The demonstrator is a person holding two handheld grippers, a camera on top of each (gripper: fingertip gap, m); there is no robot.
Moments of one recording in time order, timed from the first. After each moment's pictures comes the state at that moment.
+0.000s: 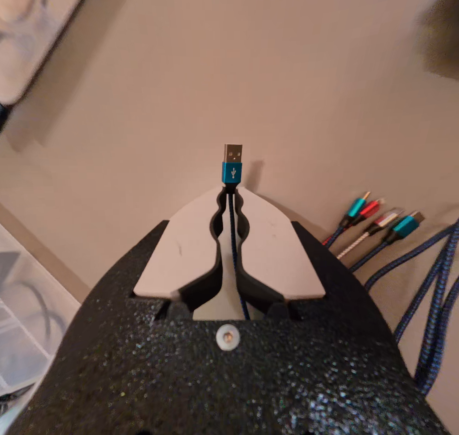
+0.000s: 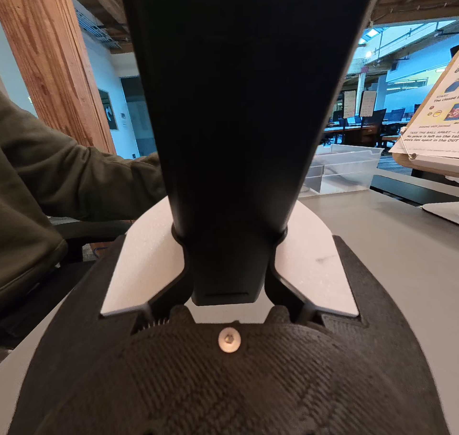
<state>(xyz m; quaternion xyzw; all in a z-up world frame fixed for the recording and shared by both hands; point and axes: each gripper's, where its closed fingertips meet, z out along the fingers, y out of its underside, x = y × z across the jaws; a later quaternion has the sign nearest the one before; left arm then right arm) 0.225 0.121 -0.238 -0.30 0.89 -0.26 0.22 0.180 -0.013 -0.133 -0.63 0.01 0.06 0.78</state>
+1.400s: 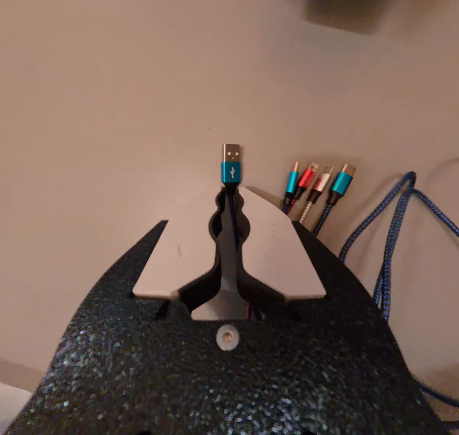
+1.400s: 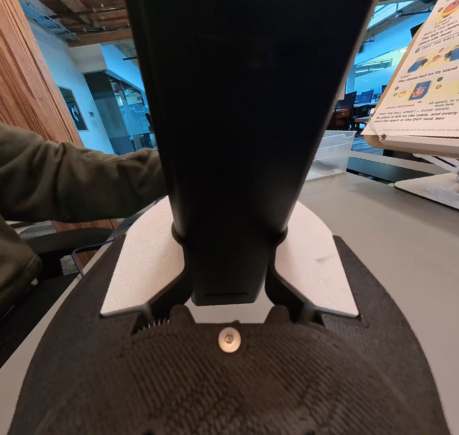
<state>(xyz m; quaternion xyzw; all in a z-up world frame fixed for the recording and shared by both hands) 0.194 0.094 -0.266 -0.18 0.94 -0.26 0.09 0.197 -0.007 -0.139 -0.64 0.07 0.04 0.76</state>
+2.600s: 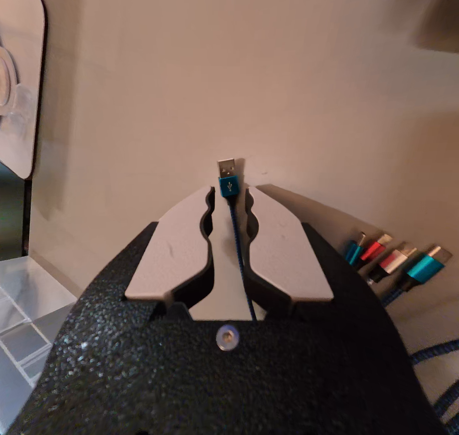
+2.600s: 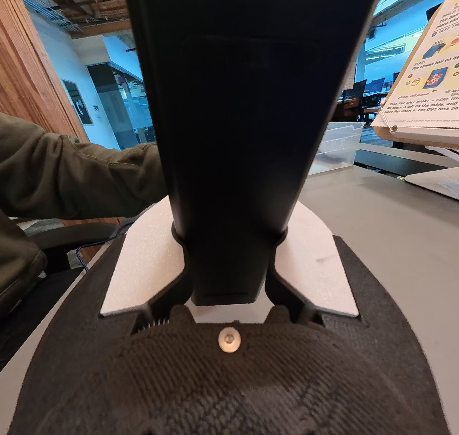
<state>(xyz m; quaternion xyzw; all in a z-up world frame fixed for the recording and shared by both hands) 0.244 0.082 -0.259 -0.19 0.94 -0.15 0.25 0.196 -0.003 -0.142 -0.65 0.06 0.06 0.75</state>
